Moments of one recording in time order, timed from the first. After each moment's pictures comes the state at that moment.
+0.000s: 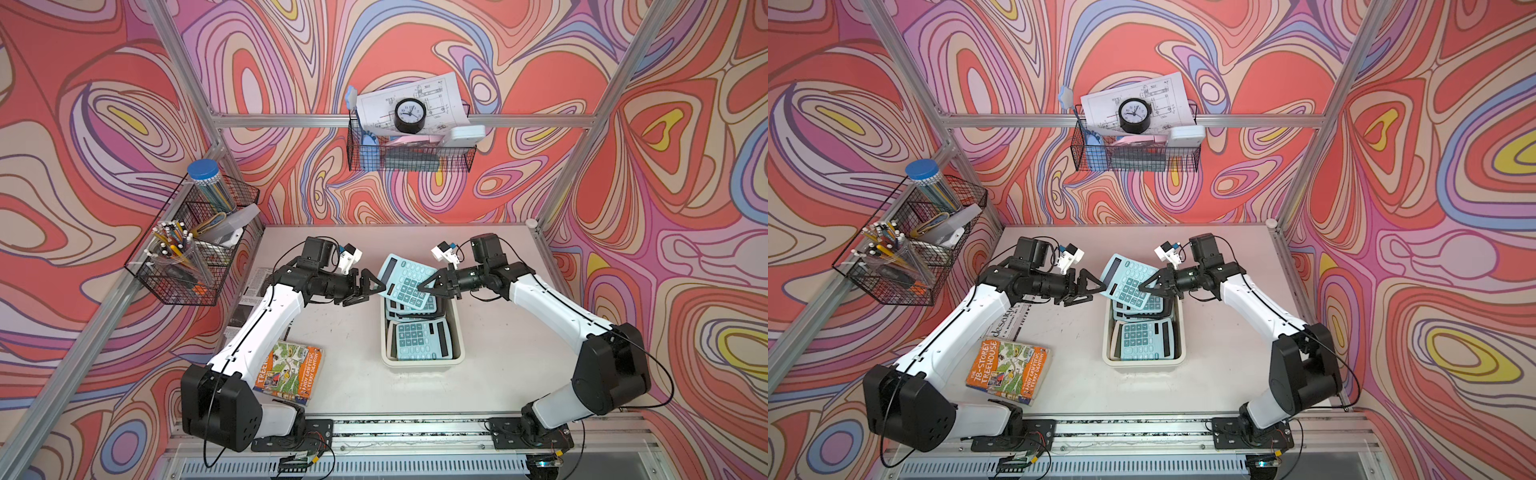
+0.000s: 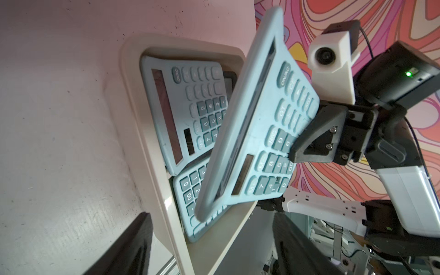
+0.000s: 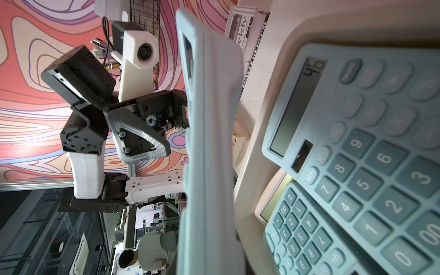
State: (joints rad) left arm -0.27 1.36 1.21 -0.77 0.84 -0.49; right arm 0.34 1.54 1.19 -0.44 -1.15 0.58
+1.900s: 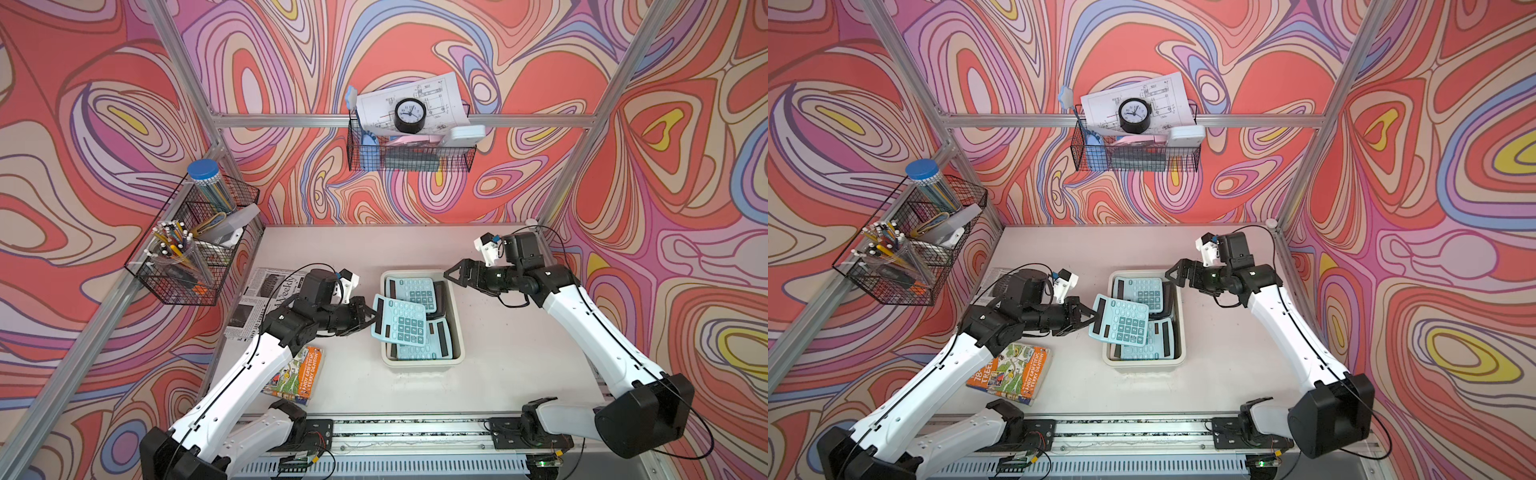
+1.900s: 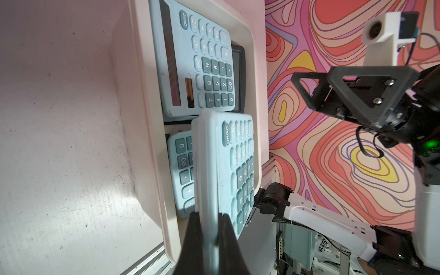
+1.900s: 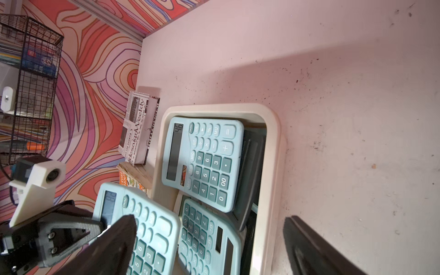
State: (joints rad) left arm -0.49 1.02 0.93 -0.64 0.54 -0.81; right arm 0.24 1.31 1.23 -0.72 -0.49 0.44
